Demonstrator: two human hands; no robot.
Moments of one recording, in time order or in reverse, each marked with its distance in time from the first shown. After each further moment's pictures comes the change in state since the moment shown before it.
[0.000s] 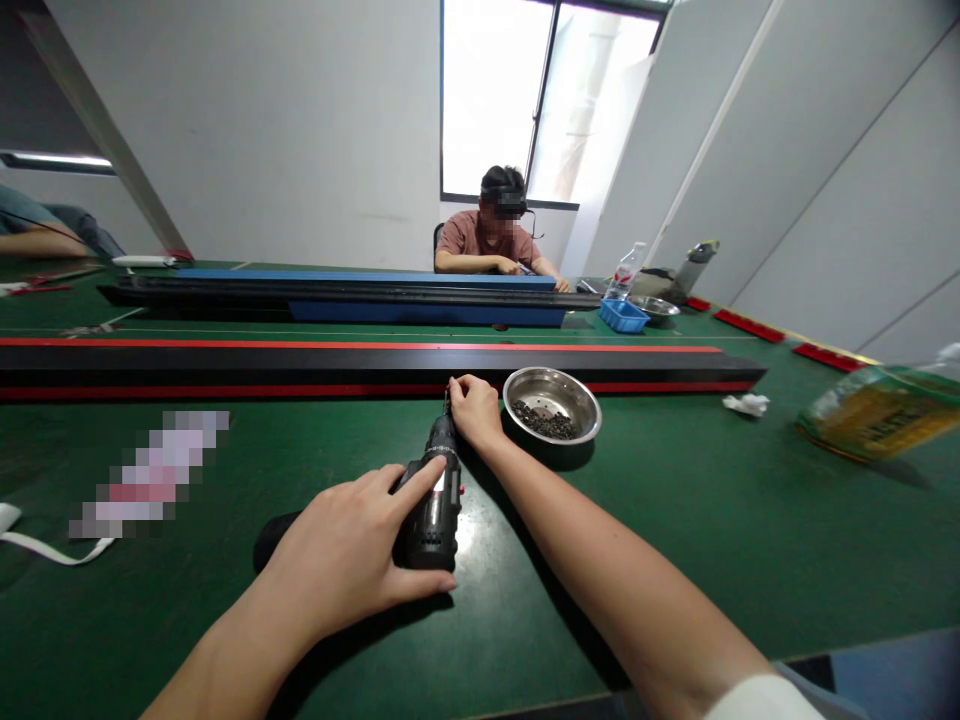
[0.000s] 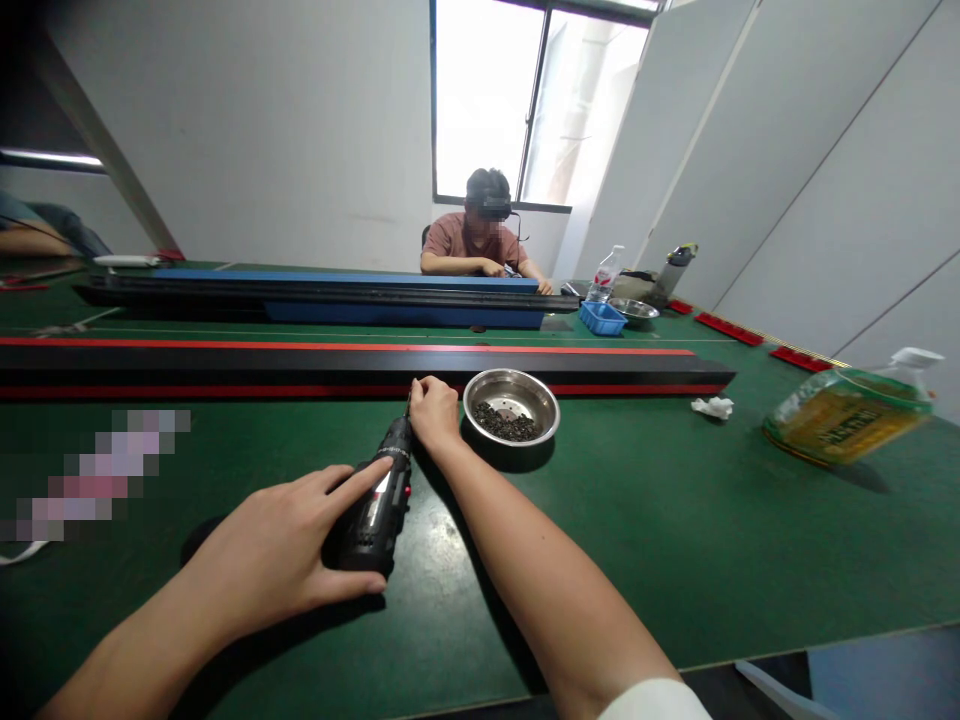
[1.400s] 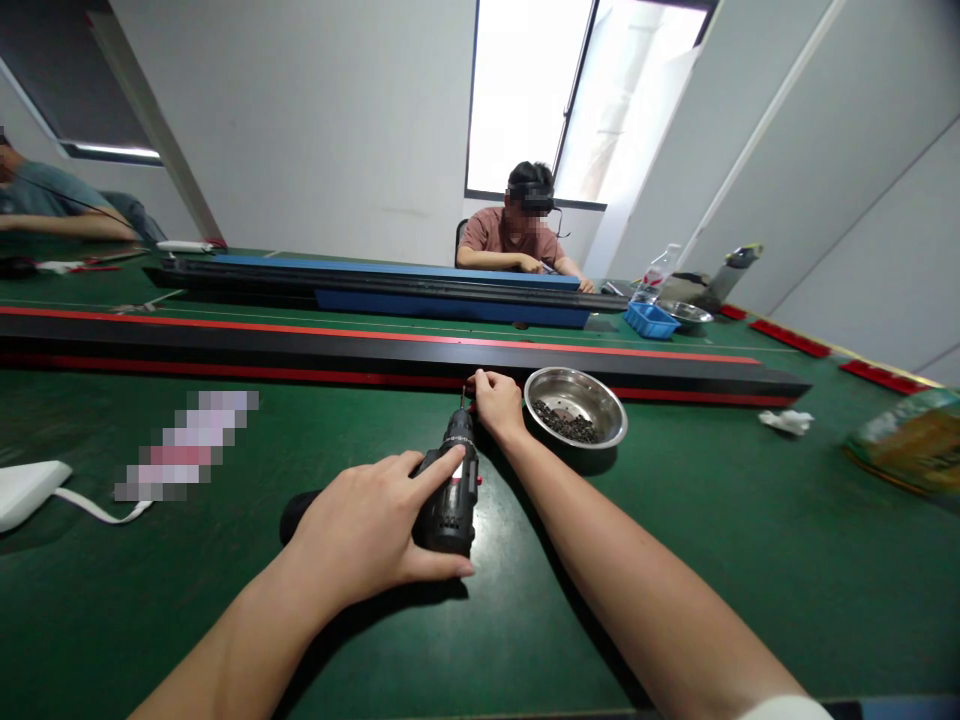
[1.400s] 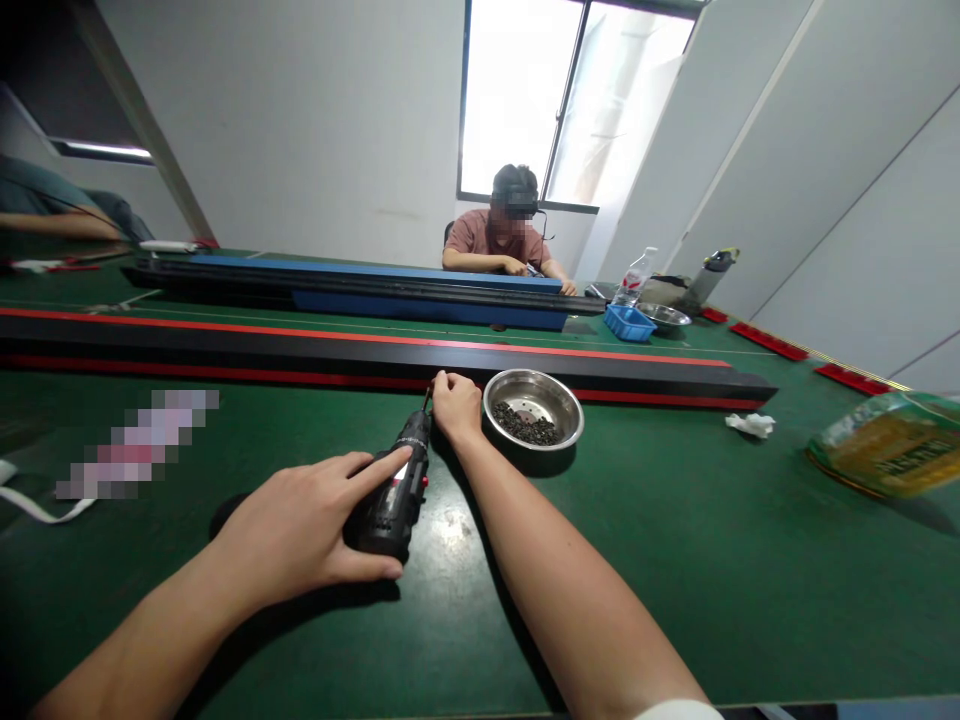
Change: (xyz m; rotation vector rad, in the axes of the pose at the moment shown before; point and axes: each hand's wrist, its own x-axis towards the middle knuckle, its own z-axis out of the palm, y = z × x) left_hand 0.004 0.000 0.001 0.058 0.026 0.006; right_hand 0.011 0.015 0.006 0.188 0.012 0.044
